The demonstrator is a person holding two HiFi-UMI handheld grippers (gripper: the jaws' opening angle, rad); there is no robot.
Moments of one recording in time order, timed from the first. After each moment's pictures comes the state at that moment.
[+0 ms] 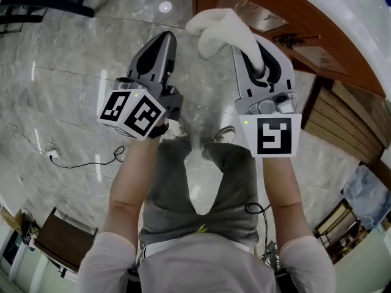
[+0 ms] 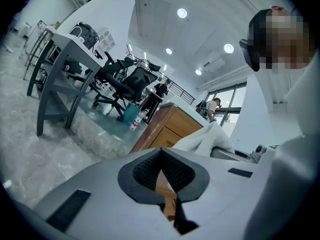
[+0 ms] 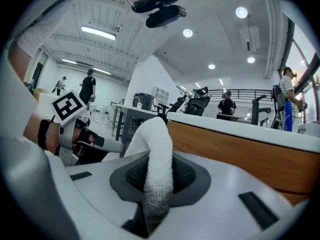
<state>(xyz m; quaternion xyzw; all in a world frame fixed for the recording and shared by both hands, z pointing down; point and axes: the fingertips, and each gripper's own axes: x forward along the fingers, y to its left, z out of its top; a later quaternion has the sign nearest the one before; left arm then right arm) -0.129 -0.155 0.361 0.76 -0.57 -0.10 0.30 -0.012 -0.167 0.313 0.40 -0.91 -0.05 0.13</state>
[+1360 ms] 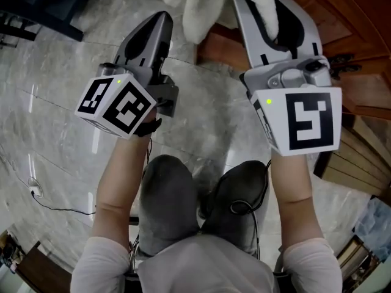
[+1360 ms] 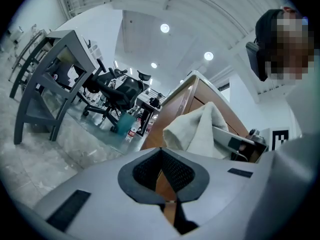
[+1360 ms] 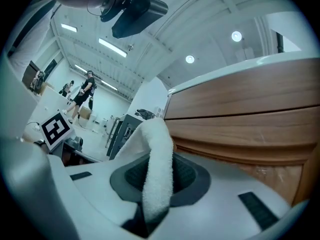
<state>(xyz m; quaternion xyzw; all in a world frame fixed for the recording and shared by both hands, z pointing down) -0.150 -0.228 0.522 0.80 -0.56 -0.14 0.17 -0.052 -0.240 0.435 0.37 -0.91 -0.16 0.00</state>
